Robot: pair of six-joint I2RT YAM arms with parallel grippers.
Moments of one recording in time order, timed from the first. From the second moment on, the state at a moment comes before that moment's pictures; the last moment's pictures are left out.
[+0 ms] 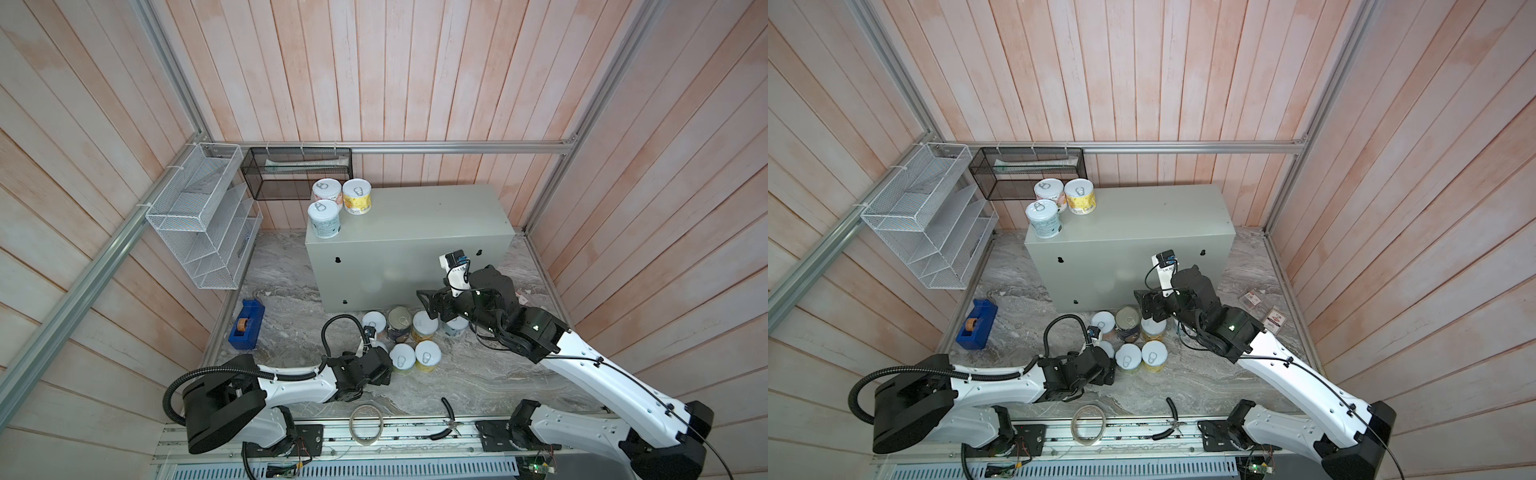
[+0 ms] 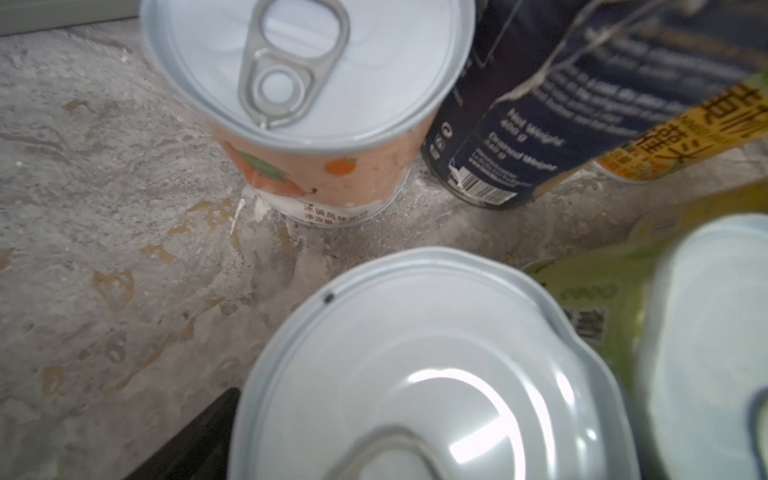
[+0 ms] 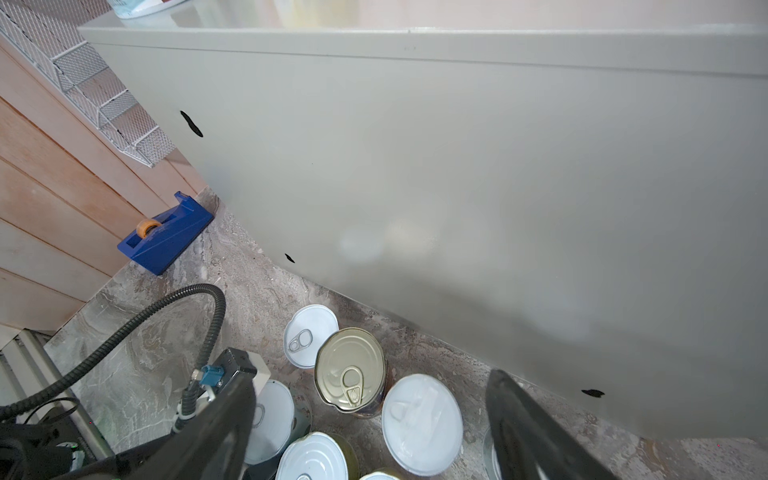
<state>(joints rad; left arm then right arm) -1.08 1.40 0.52 -0.12 -0.40 -0.75 0.82 1.06 1.09 -0.49 0.14 0.28</state>
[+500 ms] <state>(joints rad) -1.08 1.45 0.52 -0.01 -0.46 -0.72 0.81 1.07 1.08 -0.46 0.14 0.26</state>
